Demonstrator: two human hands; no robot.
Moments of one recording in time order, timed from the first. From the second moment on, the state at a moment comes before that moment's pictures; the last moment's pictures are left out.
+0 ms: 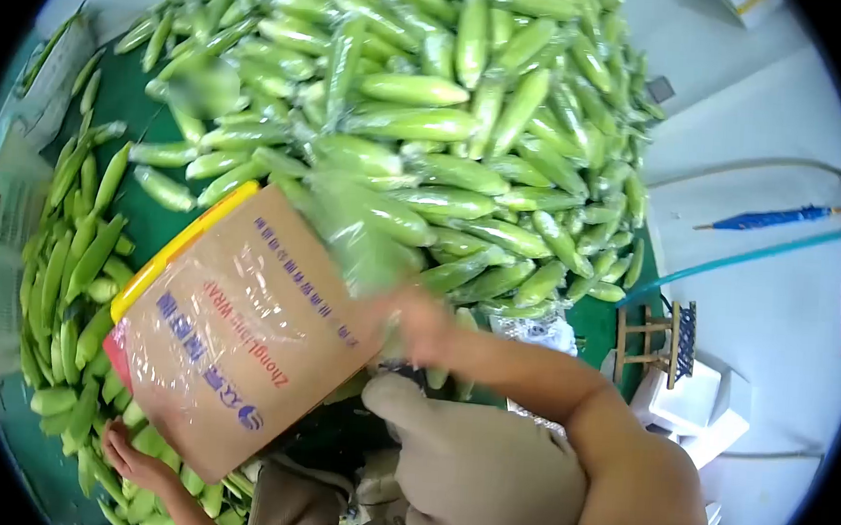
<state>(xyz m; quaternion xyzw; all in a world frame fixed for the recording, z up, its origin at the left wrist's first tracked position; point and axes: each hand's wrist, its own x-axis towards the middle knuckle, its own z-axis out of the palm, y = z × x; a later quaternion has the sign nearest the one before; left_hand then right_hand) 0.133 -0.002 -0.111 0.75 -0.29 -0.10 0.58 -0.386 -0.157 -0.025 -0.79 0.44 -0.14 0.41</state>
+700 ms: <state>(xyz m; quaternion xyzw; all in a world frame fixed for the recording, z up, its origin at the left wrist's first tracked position) 0.057 -0.047 0.003 0.73 -0.62 0.06 0.30 -0.331 -0.219 -0.028 -0.92 0.32 0.02 0.21</state>
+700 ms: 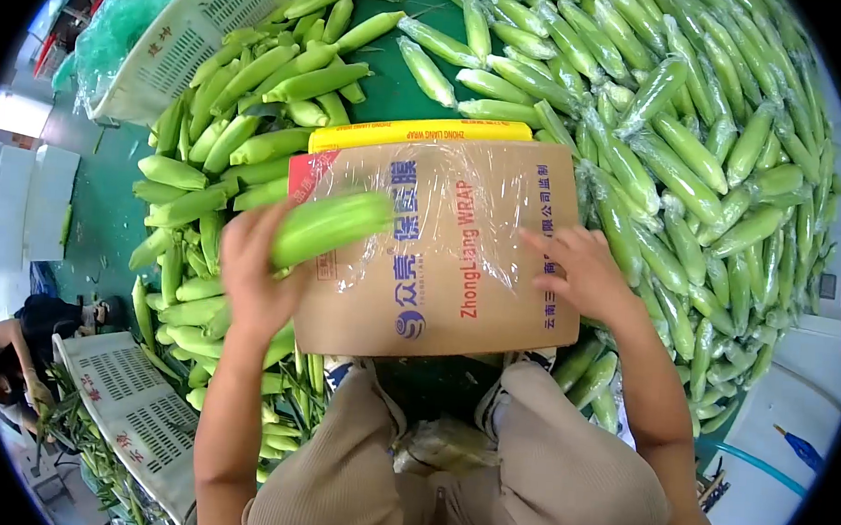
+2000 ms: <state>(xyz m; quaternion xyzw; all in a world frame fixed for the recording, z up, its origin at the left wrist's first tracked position) 0.004 -0.009 -0.066 0.70 -0.57 0.01 0.44 -0.219 -0.180 -0.044 -0.98 0.16 -0.04 0.15</state>
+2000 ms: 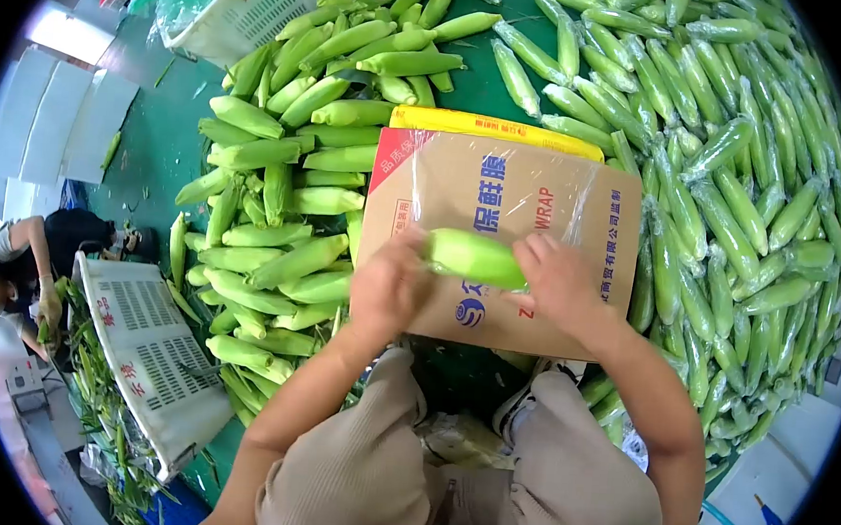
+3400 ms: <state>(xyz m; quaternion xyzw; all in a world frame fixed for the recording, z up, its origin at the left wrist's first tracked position) -0.068 0.009 -0.069 0.33 -0.59 -0.72 -0.15 -0.163 -0.230 -0.058 -0.98 0.16 0.06 0.14</state>
